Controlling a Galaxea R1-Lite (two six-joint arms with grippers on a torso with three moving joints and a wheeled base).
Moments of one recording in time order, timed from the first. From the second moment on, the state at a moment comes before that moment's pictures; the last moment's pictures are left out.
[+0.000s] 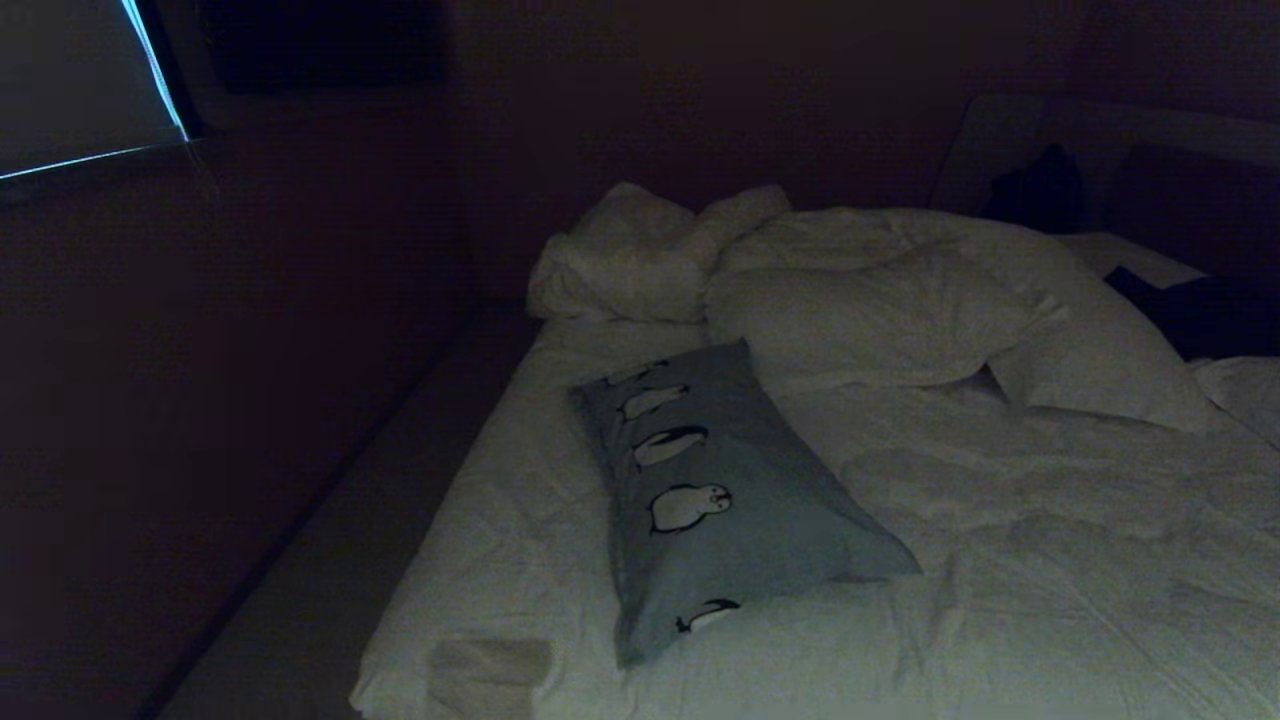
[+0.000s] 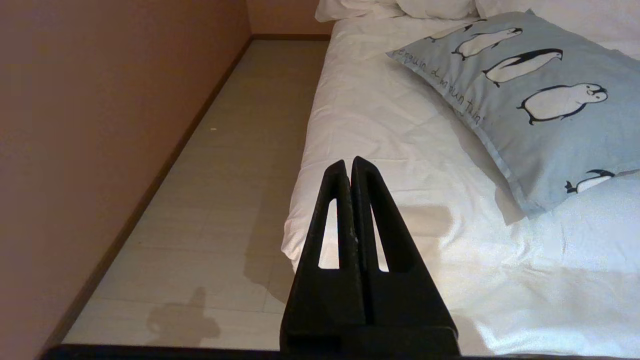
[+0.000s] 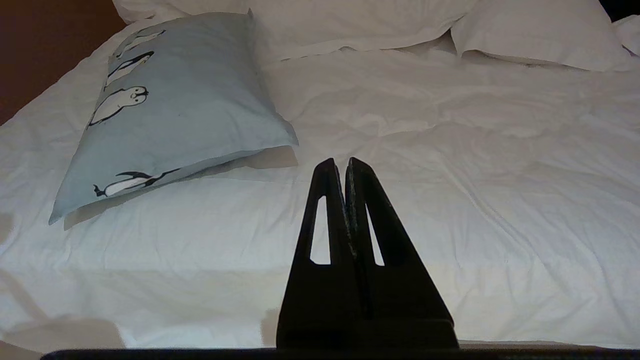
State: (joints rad) left arm 0.00 0.00 0.00 0.00 0.00 -0.01; right arm -0.01 0.00 0.00 0.00 -0.01 0.01
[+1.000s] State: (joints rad) left arm 0.00 0.00 0.00 0.00 0.00 -0.01; right arm -0.01 0.01 -0.14 0.07 0.02 -0.01
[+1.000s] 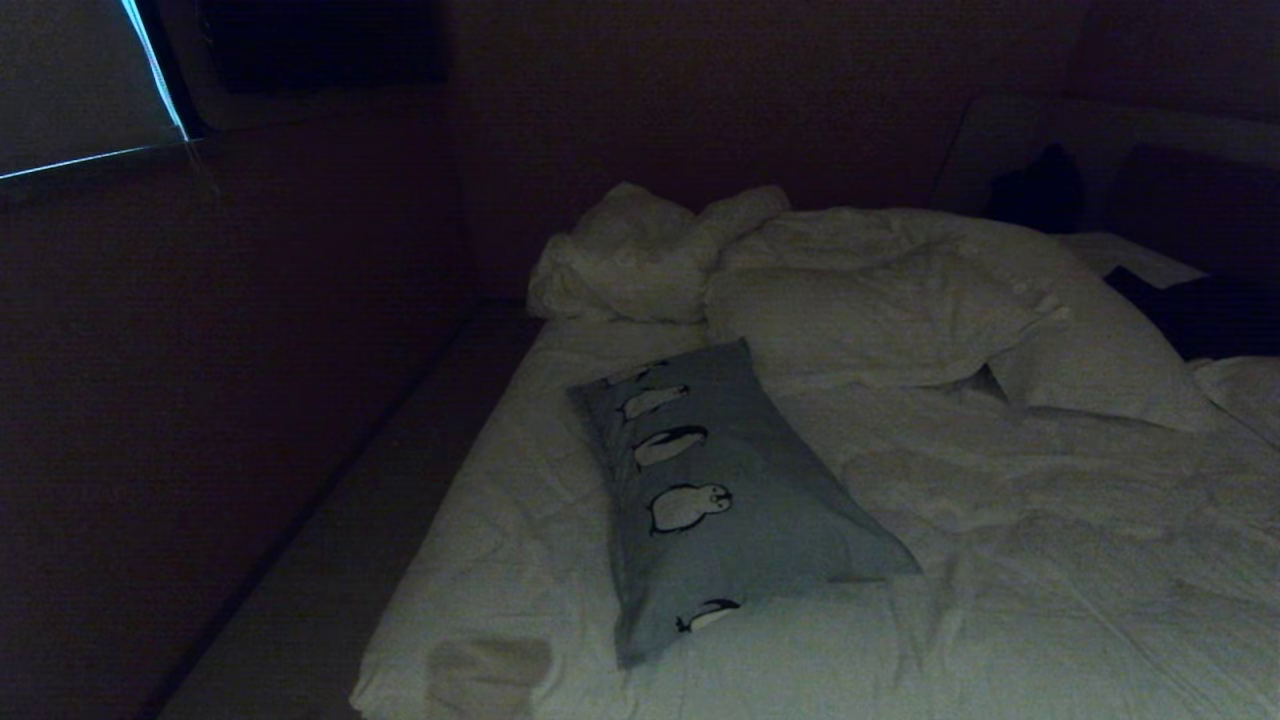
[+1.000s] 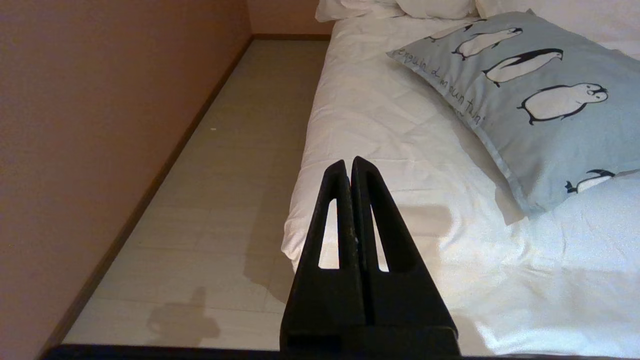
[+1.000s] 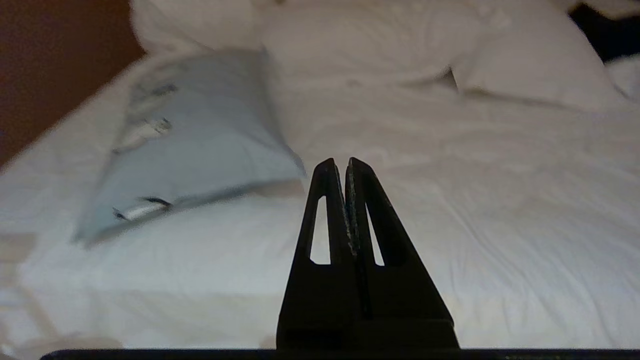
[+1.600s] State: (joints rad) left arm 0.00 0.00 0.00 0.00 0.00 -0.01; right arm -0.01 0.56 -0.29 0.09 0.11 0.00
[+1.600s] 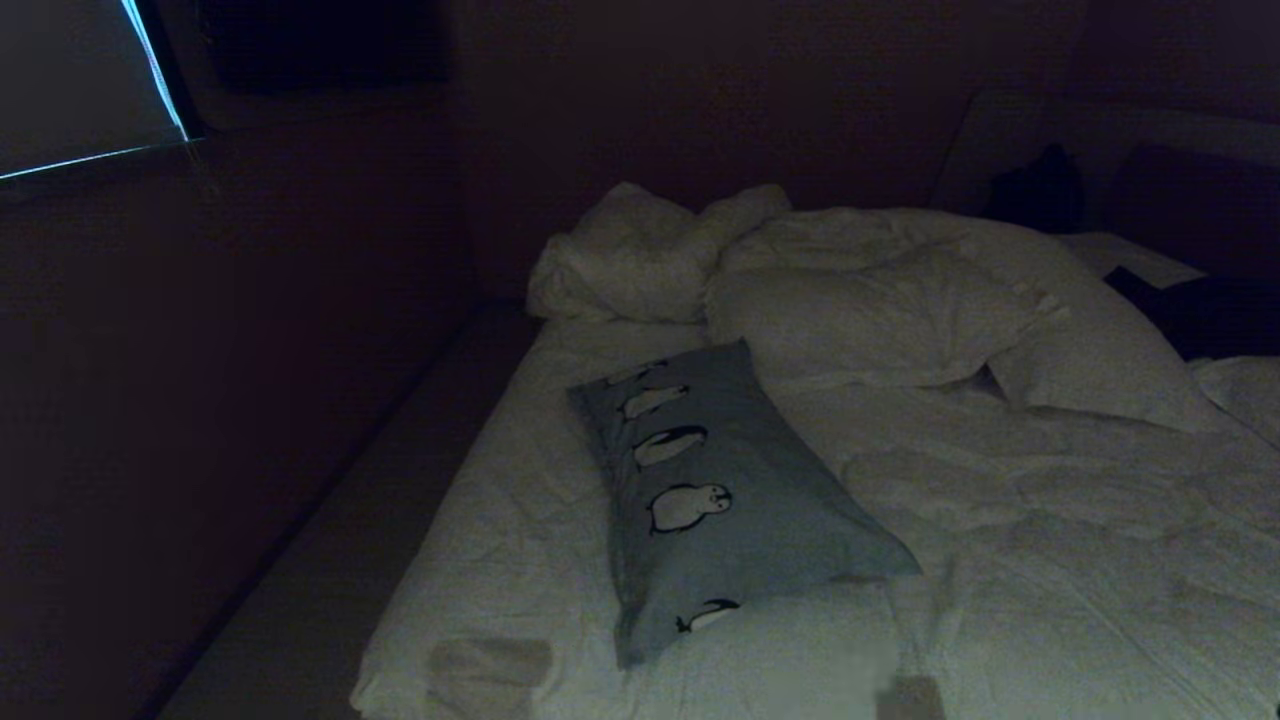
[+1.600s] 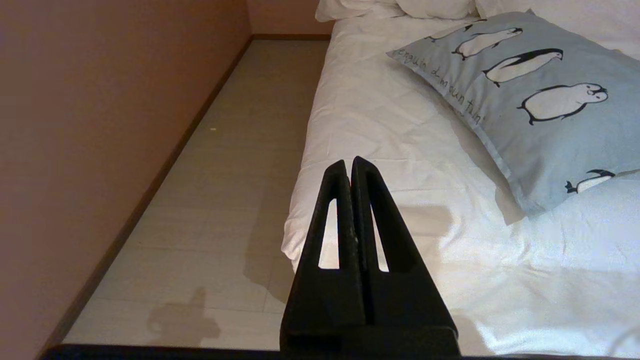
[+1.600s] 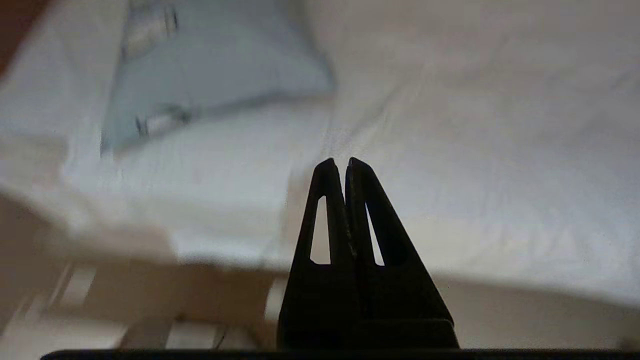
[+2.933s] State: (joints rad) left arm 0.00 0.00 0.00 0.00 0.00 0.00; right arm 0.28 2.05 -1.01 -0.64 0.03 0.02
